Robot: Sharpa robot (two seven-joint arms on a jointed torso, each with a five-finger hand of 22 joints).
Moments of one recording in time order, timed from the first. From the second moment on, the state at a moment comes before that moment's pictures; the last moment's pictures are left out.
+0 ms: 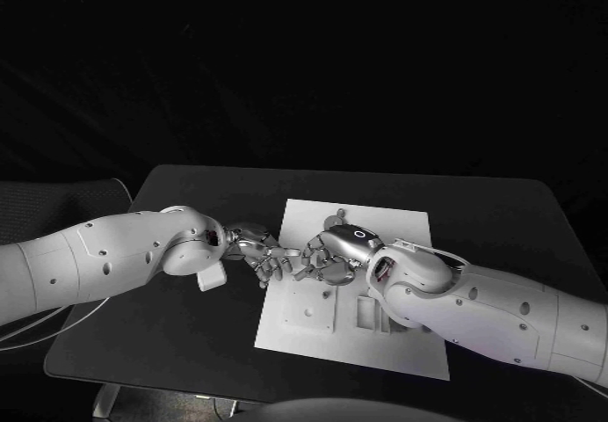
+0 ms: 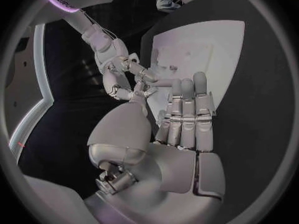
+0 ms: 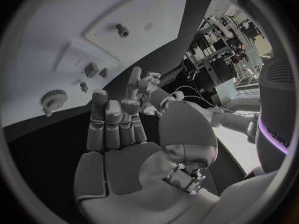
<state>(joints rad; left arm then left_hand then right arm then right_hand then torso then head) 1.21 -0.84 -0.18 1.36 -0.55 0.25 -0.10 1.09 0.05 -0.09 0.30 0.05 0.83 0.17 0.32 0.42 1.19 0.07 0.20 0.52 1.10 -0.02 0.61 0.97 0.05 1.17 -0.12 0.26 1.08 1.07 -0.54 -0.10 1.47 -1.62 -0.34 -0.09 1.01 -0.06 0.59 -0.27 0.26 1.00 0.08 0.34 0.47 1.11 -0.01 1.27 0.82 1.10 -0.11 1.42 0.95 0.26 1.03 0.02 0.94 1.31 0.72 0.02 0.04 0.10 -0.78</state>
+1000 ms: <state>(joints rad) 1.21 -0.84 -0.18 1.35 -0.53 0.26 -0.10 1.20 0.07 -0.14 0.29 0.05 0.83 0.17 0.32 0.42 1.19 0.07 0.20 0.52 1.10 -0.02 0.60 0.97 0.05 1.17 -0.12 0.25 1.09 1.07 -0.55 -0.10 1.46 -1.61 -0.34 -0.09 1.01 -0.06 0.60 -0.28 0.26 1.01 0.09 0.34 0.47 1.11 -0.01 1.27 0.82 1.10 -0.11 1.42 0.95 0.26 1.03 0.02 0.94 1.31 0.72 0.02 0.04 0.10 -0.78</state>
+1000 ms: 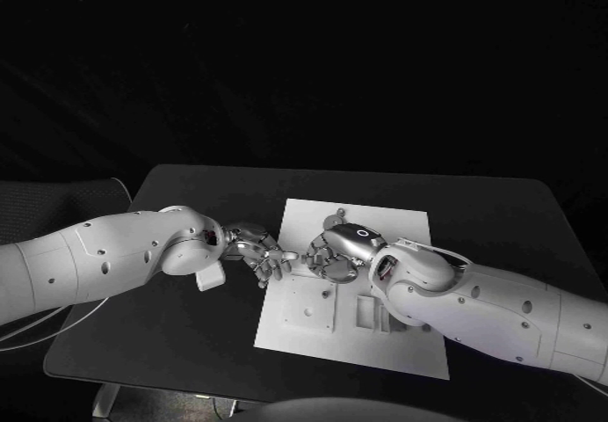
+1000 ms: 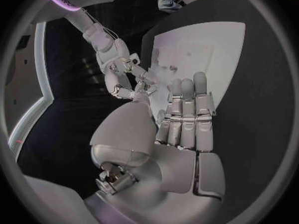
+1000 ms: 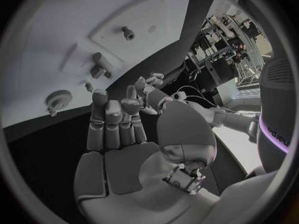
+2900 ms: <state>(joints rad) 1.21 -0.85 -0.18 1.36 -0.54 0.26 -0.11 1.21 0.07 -0.15 0.29 0.05 0.83 0.17 0.32 0.42 1.19 0.07 0.20 0.53 1.10 -0.02 0.60 0.98 0.05 1.17 -0.12 0.25 1.09 1.07 -0.50 -0.12 1.35 -1.66 -0.24 -0.28 1.00 -0.21 0.61 -0.16 0.13 0.92 0.13 0.30 0.46 1.07 0.03 1.26 0.82 1.07 -0.08 1.41 0.95 0.25 1.01 0.03 0.93 1.31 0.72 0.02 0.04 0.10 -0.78</state>
